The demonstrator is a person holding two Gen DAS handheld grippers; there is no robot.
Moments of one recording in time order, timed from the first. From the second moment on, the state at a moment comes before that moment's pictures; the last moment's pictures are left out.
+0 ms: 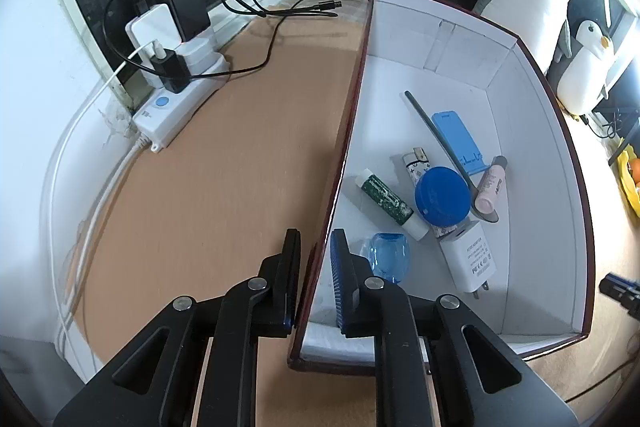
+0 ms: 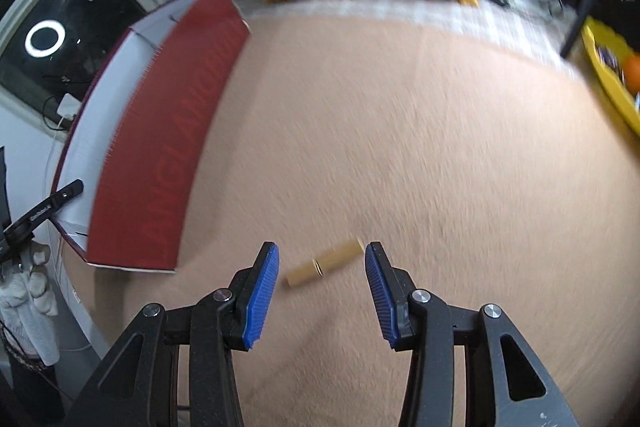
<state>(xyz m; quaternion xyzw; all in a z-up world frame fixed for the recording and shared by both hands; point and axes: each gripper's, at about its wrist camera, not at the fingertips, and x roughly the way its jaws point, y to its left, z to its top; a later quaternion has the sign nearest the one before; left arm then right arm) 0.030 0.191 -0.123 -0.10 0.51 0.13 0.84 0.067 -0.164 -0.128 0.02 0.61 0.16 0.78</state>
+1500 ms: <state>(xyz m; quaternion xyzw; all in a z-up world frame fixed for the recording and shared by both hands) 0.040 0.199 -0.120 -0.10 0.51 0.13 0.85 0.058 -0.103 -0.089 -0.01 0.54 0.20 0.82</state>
